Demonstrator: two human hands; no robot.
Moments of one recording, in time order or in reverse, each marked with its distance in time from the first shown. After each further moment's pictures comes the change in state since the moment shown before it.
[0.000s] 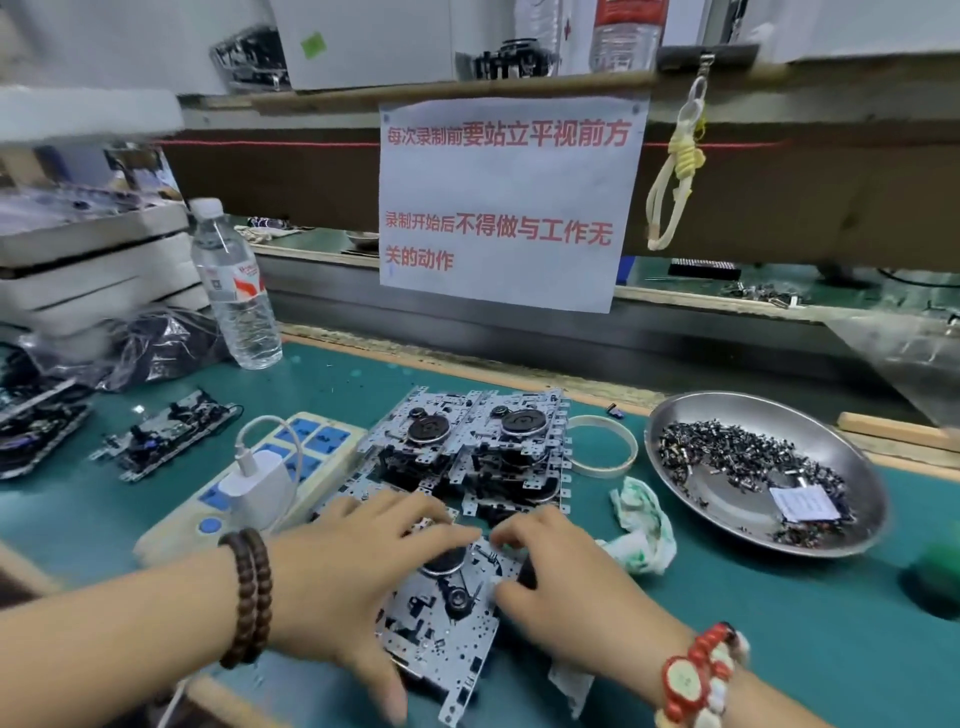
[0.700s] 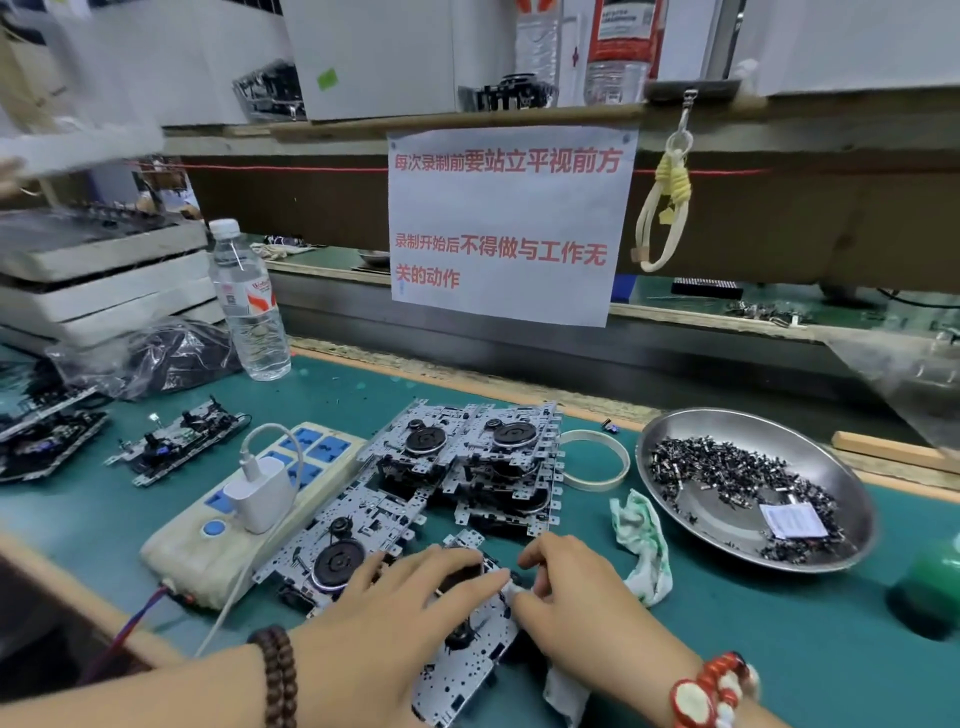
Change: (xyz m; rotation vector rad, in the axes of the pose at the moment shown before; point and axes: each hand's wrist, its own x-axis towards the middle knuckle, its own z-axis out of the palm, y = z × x) left_hand 0.003 0.048 0.028 -0.208 0.051 -0.046; right_hand -0.011 0.017 -0.001 0.083 -0.005 0.103
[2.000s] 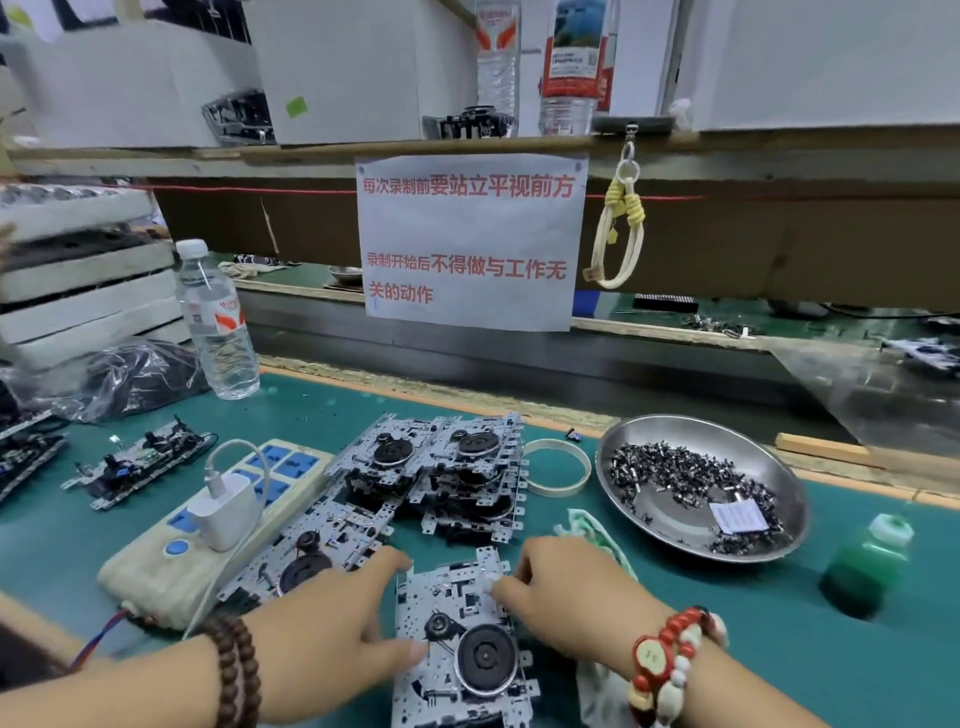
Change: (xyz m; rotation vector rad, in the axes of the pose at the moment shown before) left_hand -0.002 0.005 -0.022 -0.256 0.078 -0.304; right_hand -0.004 -0.004 -0.029 -0.253 -0.110 0.082
